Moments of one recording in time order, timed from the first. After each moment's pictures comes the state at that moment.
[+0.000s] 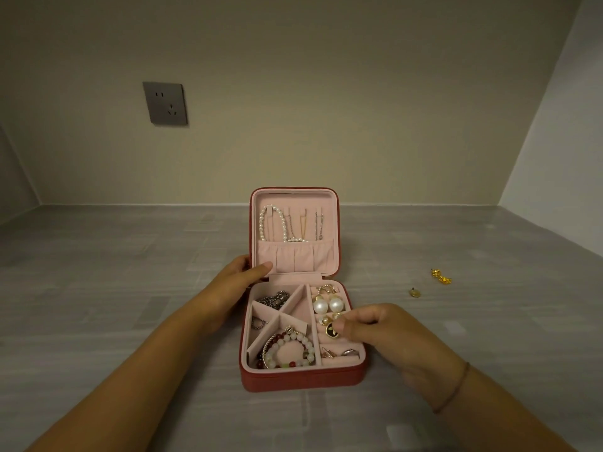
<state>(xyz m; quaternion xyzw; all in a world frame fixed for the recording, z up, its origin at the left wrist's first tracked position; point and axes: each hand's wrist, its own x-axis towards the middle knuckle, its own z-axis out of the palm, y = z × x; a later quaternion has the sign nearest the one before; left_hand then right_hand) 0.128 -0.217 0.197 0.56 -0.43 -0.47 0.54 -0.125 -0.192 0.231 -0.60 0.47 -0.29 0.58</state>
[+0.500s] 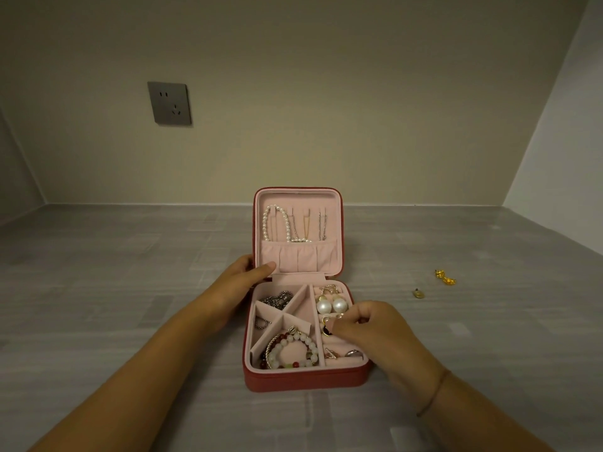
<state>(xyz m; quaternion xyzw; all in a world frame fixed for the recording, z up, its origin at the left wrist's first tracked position) 0.126 -0.216 0.198 0.56 -0.43 -0.46 0.53 -0.109 -0.195 0.218 -0.64 0.53 -0.32 0.45</state>
